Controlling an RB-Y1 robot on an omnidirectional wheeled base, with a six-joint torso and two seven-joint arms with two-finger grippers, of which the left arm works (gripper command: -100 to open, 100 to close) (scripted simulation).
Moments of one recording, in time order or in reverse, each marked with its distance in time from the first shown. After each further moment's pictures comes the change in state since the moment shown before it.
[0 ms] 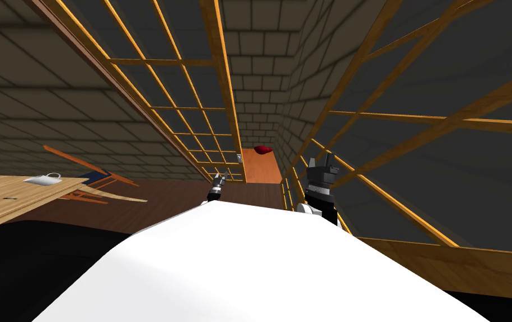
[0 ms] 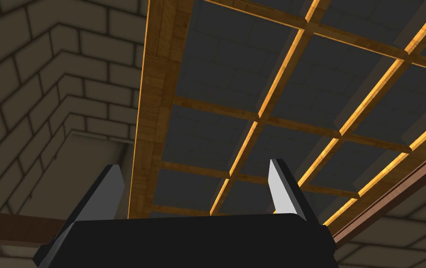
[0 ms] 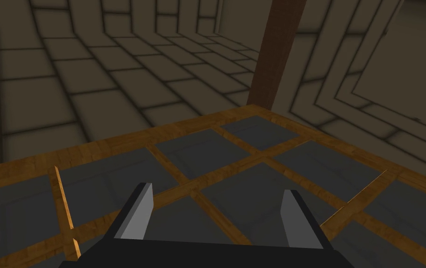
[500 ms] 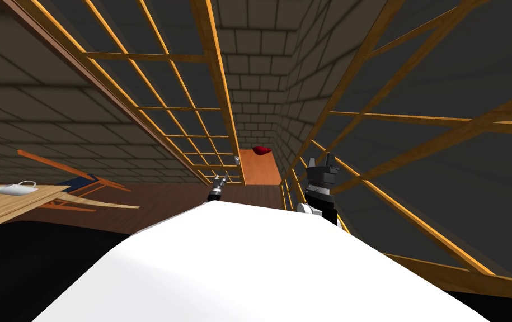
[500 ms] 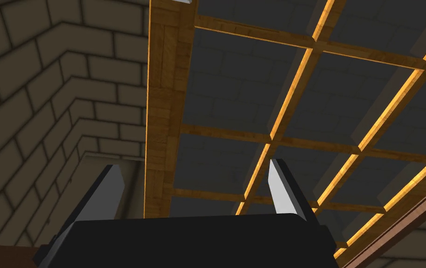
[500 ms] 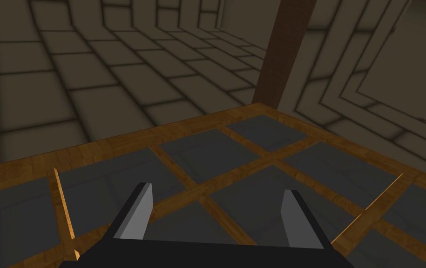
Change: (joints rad) arm -0.017 -0.007 0.024 0.074 -0.024 -0.021 -0.081
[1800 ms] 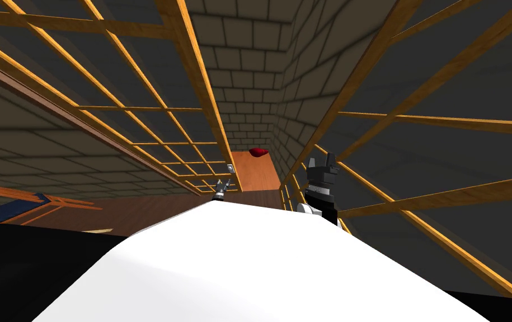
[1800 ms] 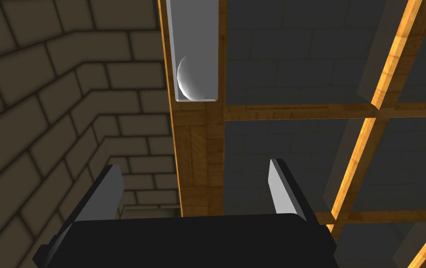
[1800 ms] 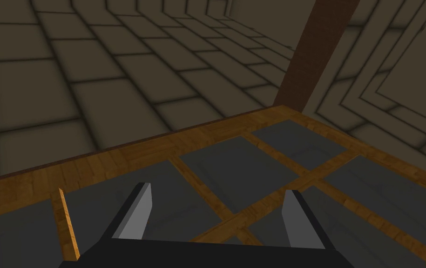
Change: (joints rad) arm -0.076 -0.039 0.073 0.255 -0.063 -0.081 -0.233
